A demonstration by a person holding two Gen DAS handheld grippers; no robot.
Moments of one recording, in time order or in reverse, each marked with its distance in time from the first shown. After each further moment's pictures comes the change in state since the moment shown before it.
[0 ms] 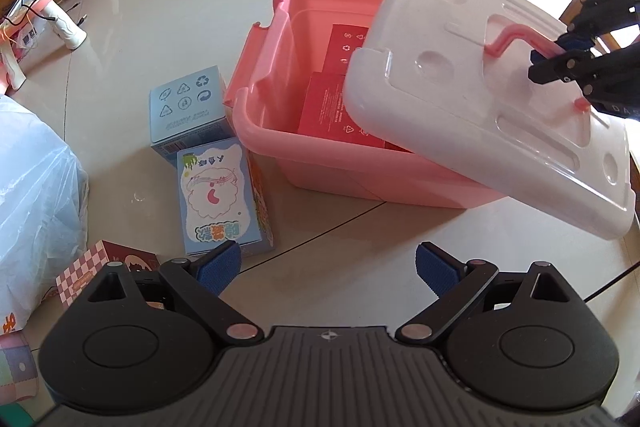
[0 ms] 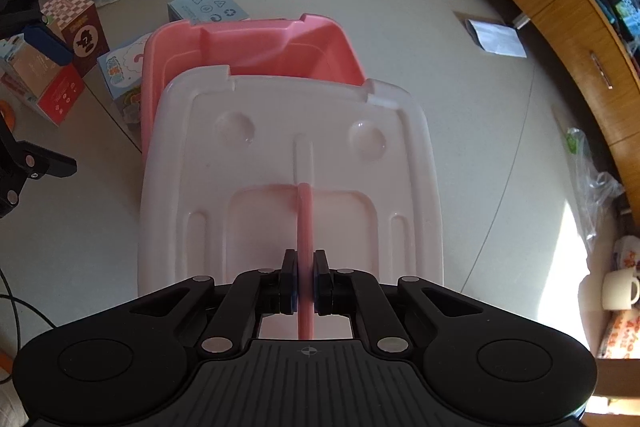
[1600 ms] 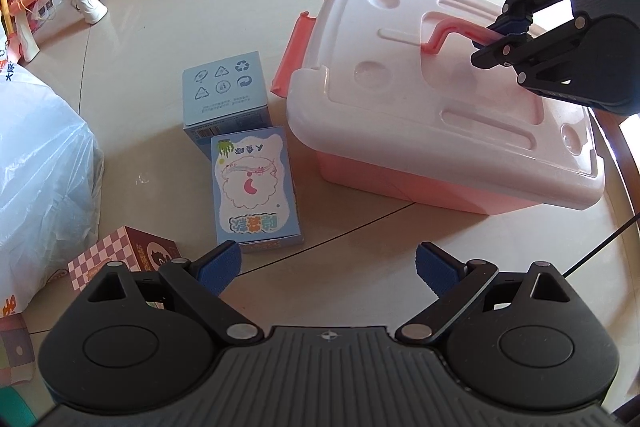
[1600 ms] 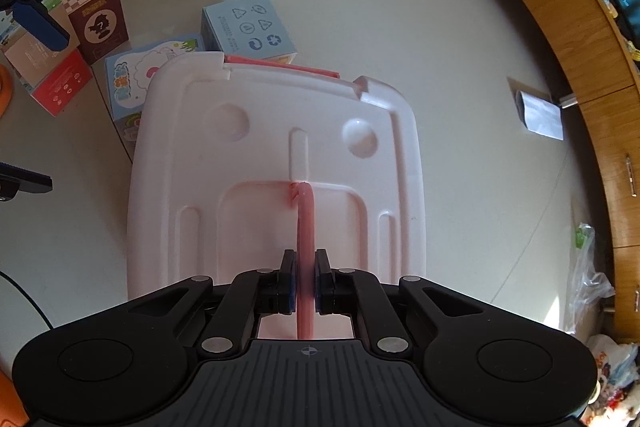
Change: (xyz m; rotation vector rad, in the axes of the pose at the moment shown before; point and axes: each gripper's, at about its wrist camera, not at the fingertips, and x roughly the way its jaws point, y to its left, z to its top) left arm 0.003 0.037 0.002 -0.059 0.015 -0.002; right arm 0.039 0.033 0.086 -0.225 0.014 -0.011
